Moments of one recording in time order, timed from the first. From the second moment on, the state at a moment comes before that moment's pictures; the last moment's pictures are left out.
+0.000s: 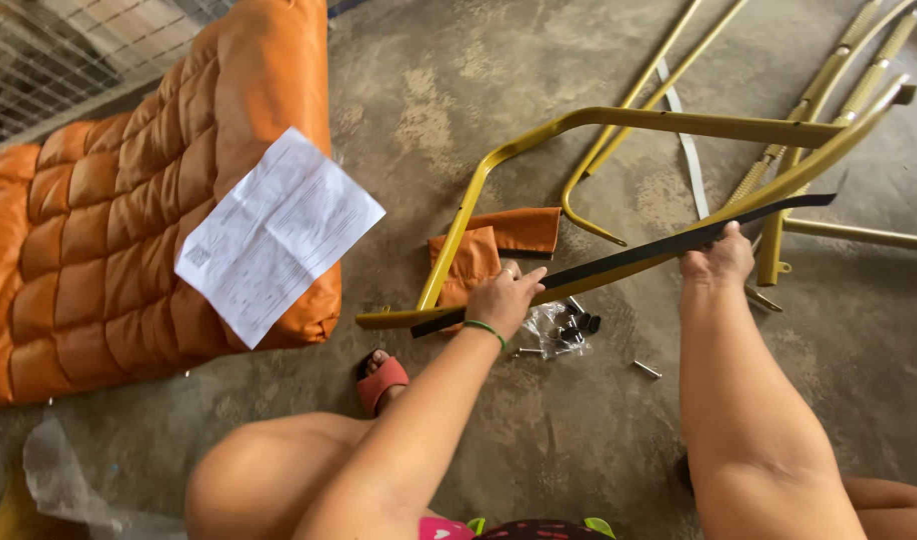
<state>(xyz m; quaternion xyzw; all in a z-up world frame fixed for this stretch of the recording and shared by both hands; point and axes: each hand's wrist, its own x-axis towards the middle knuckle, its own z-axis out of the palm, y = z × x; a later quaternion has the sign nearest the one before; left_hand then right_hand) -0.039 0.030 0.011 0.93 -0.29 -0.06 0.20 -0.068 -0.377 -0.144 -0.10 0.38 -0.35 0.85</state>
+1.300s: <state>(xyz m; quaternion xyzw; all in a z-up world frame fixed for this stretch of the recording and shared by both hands) 0.013 0.097 0.036 0.90 -0.33 -0.19 0.21 -0.083 -0.461 -0.068 -0.22 0.47 -0.33 0.79</state>
